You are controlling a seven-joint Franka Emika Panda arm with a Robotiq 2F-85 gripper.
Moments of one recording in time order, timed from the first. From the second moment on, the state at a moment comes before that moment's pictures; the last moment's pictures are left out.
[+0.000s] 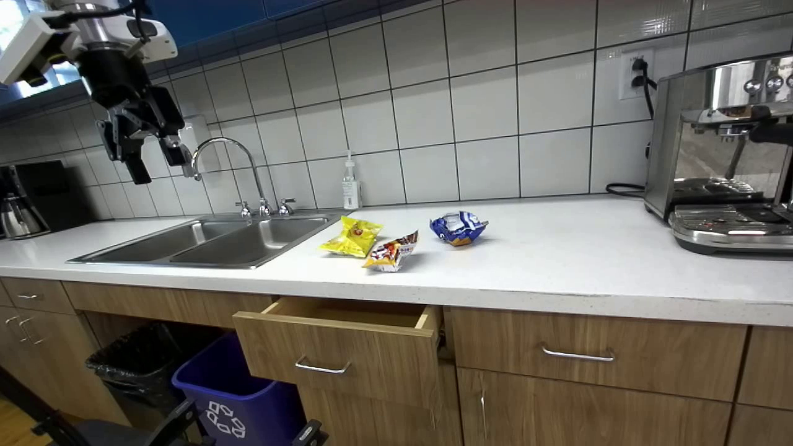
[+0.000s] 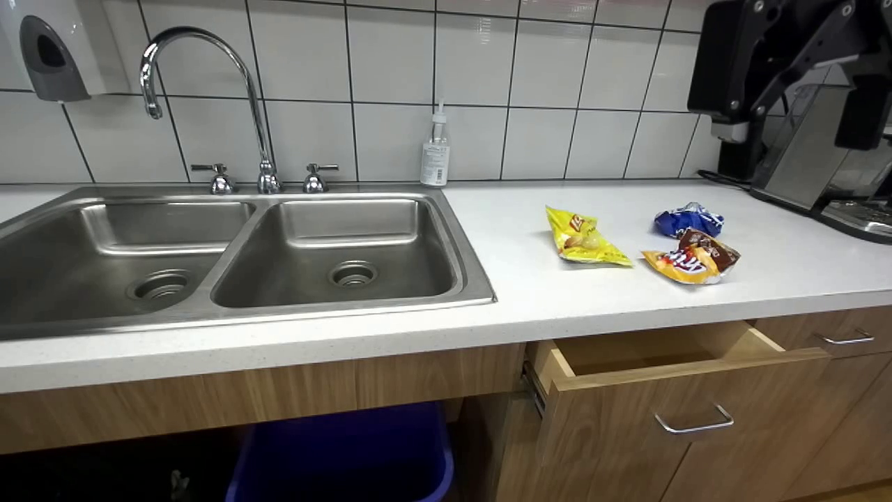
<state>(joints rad) 0.11 -0.47 0.37 -2.43 -0.02 1.85 0.43</state>
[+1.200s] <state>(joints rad) 0.11 -0.47 0.27 -2.54 -0.04 2.02 0.41</state>
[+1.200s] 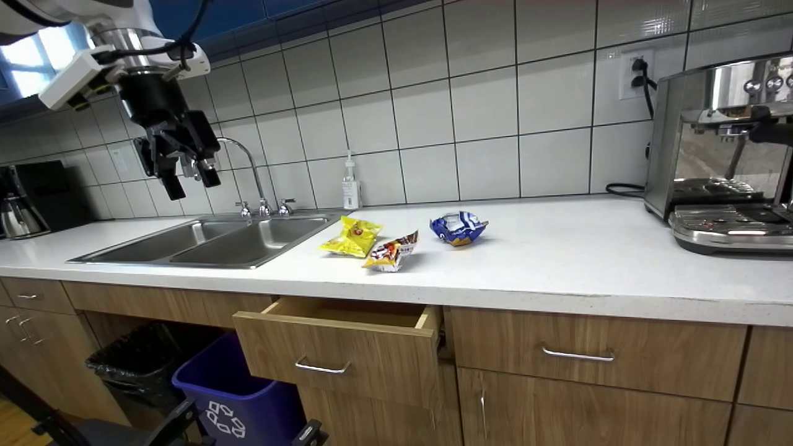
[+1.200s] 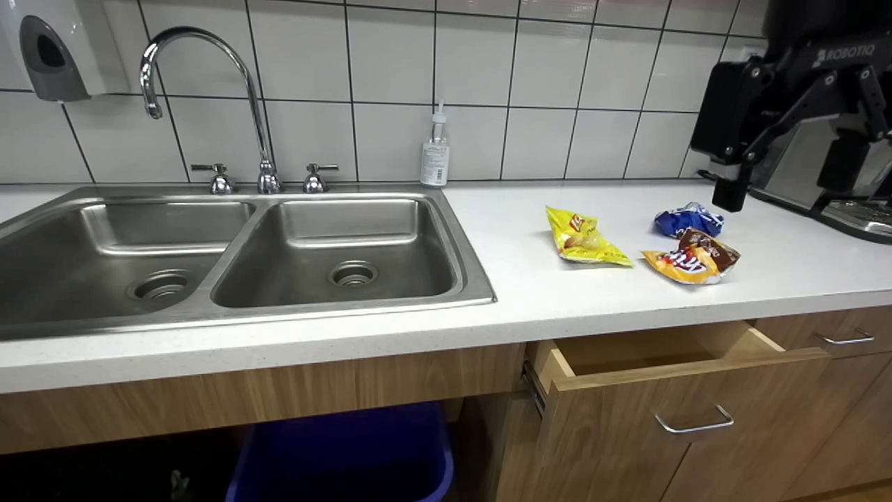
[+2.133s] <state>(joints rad) 0.10 -0.47 0.21 -2.63 -0.09 2.16 0.36</state>
